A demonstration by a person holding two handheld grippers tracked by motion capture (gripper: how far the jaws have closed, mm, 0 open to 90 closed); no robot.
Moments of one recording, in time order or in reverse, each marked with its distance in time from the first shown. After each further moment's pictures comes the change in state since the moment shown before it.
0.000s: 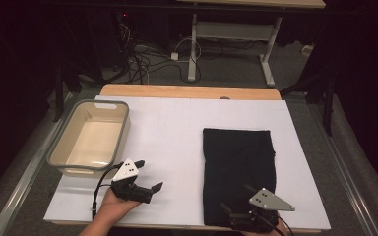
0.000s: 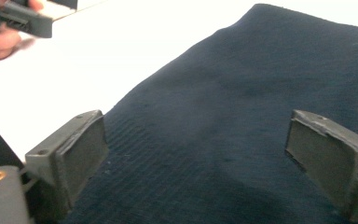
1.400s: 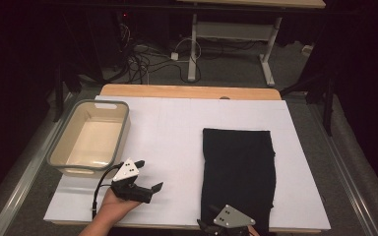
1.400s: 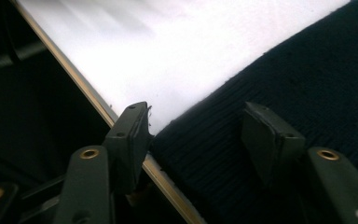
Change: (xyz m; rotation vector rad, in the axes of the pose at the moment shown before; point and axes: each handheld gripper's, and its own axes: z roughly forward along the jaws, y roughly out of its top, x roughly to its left) left arm 0.000 0.000 0.001 0.006 -0.002 0.000; right arm 0.069 -0.011 0.027 0.148 0.080 -0.163
